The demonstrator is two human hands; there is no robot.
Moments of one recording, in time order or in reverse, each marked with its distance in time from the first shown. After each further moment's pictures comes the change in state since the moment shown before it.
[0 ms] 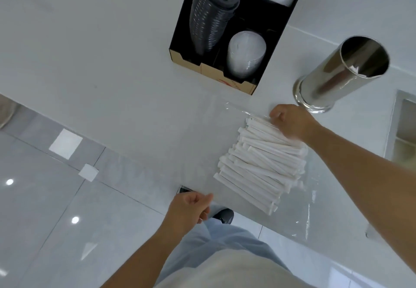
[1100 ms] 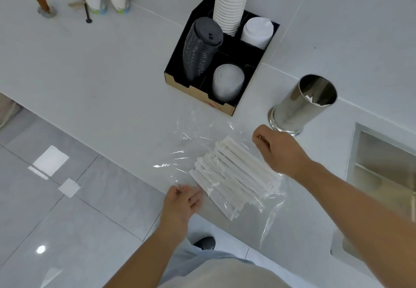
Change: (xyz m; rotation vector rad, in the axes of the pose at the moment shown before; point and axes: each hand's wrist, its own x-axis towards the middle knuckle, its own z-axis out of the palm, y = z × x) left_hand -0.001 0.023 0.058 -0.850 0.157 0.083; right_hand -0.091 -0.013 -0.042 0.014 0.190 -0.445
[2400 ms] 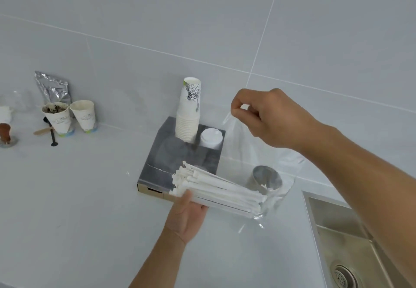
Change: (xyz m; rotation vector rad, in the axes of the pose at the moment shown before) left_hand 0.034 0.173 0.140 -0.355 -1.127 0.114; right_hand 0.064 -0.160 -0.245 -0.292 0.438 -0.223
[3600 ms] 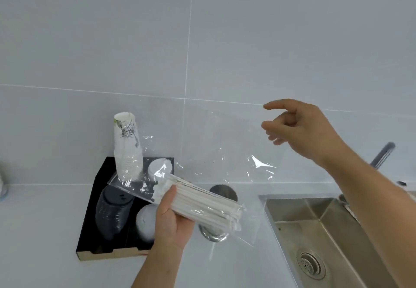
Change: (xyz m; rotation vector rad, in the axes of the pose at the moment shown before) left_hand 0.083 -0.023 0.076 -0.043 0.125 -0.067; right_hand -0.088 0.077 -0.079 0.414 0.404 0.642
